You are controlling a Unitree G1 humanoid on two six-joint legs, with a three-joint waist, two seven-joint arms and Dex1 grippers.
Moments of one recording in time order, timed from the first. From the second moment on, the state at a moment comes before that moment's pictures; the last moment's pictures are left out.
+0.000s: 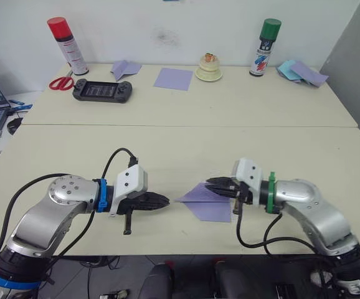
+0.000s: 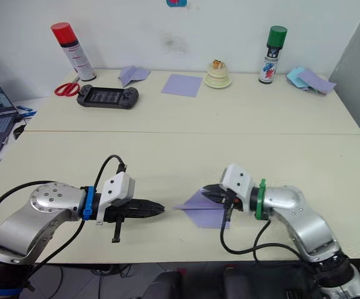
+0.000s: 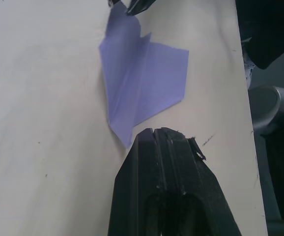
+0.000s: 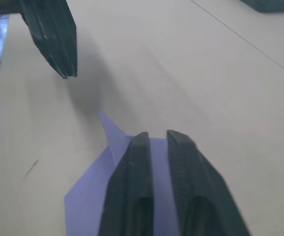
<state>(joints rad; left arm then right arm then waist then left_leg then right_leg) -0.20 0.90 -0.04 -0.40 -0.45 0.49 -1.17 -0.30 -0.63 0.21 -0.51 0.33 0.59 0.88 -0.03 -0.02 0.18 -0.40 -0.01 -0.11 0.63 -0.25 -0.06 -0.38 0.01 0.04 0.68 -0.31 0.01</state>
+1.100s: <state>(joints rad) -0.16 0.94 0.04 -0.55 -0.55 0.50 -1.18 -0.37 -0.58 0.40 -0.15 0.06 0.34 0.96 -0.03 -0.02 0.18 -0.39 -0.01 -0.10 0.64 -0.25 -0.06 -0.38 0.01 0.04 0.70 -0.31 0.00</state>
